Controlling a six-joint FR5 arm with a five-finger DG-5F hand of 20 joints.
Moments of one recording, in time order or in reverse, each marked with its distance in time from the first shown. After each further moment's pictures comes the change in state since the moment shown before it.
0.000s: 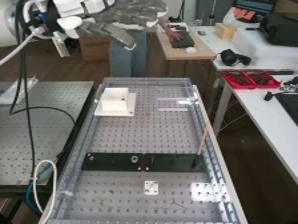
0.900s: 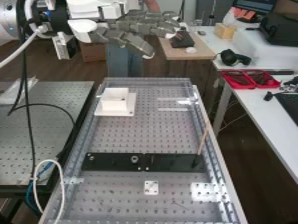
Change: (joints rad) arm -0.129 -0.080 0.151 -0.207 -0.266 -0.028
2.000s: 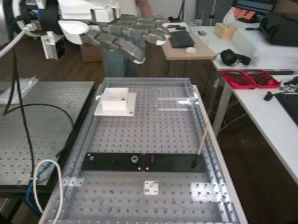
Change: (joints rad) arm -0.038 0.018 0.019 -0.113 -0.083 -0.016
